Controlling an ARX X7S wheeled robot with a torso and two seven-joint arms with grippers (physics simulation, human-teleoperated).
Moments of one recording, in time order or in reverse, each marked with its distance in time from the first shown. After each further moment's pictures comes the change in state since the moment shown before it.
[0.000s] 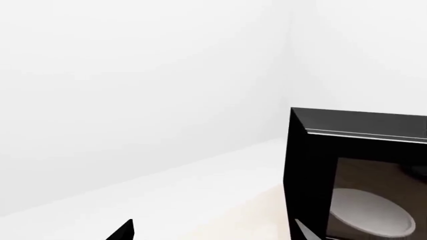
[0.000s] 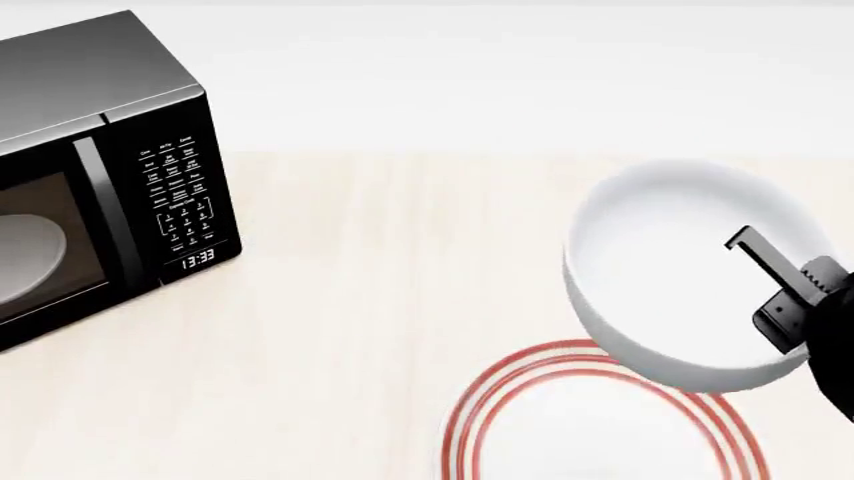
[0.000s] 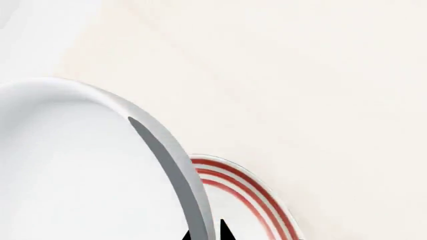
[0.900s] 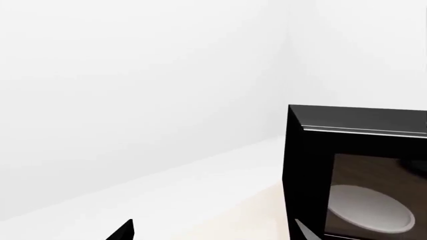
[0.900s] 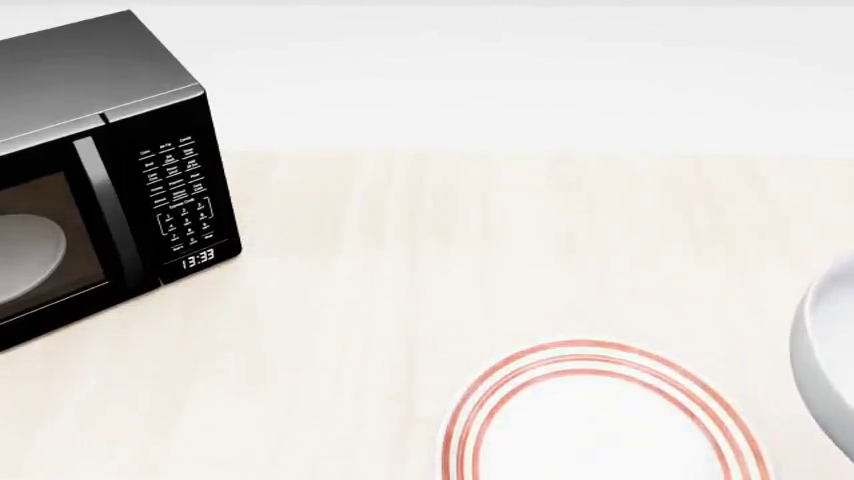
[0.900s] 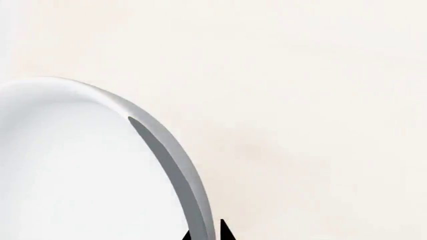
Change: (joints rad) left arm -0.013 -0.019 0.043 -0.012 0.019 -0.008 -0.029; right arm -0.268 0.342 0.078 0.005 0.197 -0.143 -0.139
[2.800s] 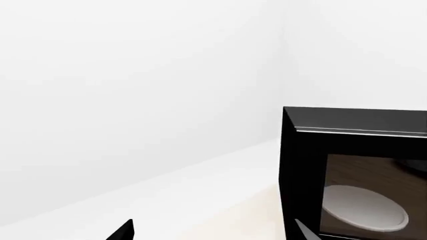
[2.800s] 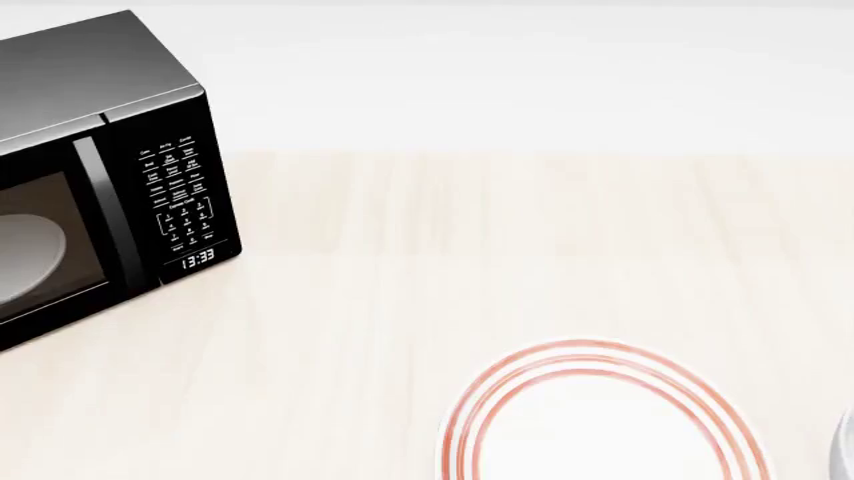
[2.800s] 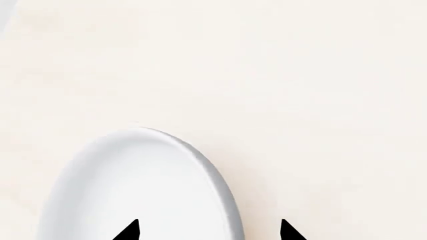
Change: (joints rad) left arm 0.018 -0.022 0.041 0.008 0.008 0.019 -0.033; right arm -0.224 0.075 -0.032 -0.011 -0.089 -0.206 -0.222
